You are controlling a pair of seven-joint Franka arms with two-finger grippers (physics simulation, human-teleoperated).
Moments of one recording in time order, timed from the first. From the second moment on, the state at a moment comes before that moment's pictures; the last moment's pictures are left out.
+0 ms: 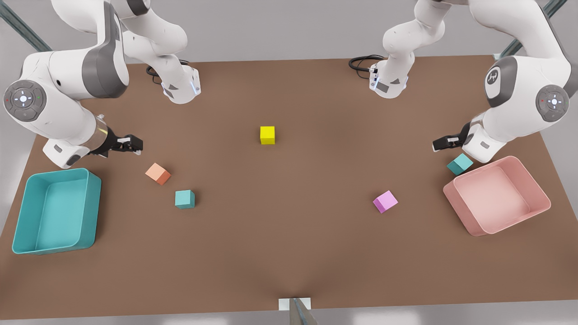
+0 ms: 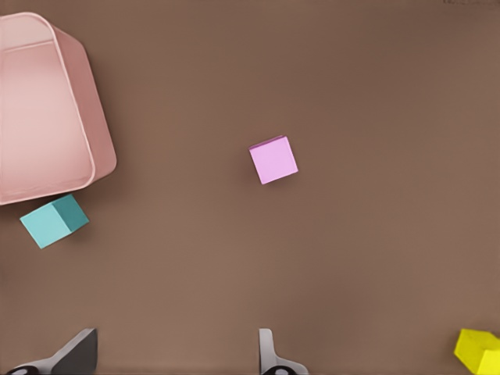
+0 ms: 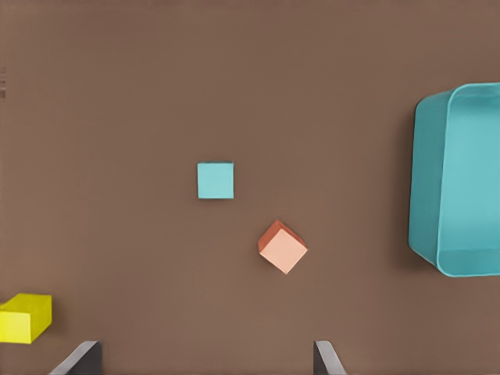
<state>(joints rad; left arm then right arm) 0.32 0.13 -0.39 -1.53 -0.03 1.46 -0.22 0.16 0.19 -0.05 -1.31 -0.02 1.34 0.03</state>
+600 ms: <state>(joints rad) 0.32 0.17 -0.39 -1.53 -0.03 1.42 -0.27 0.16 0.41 -0.06 -1.78 0.11 1.90 0.11</state>
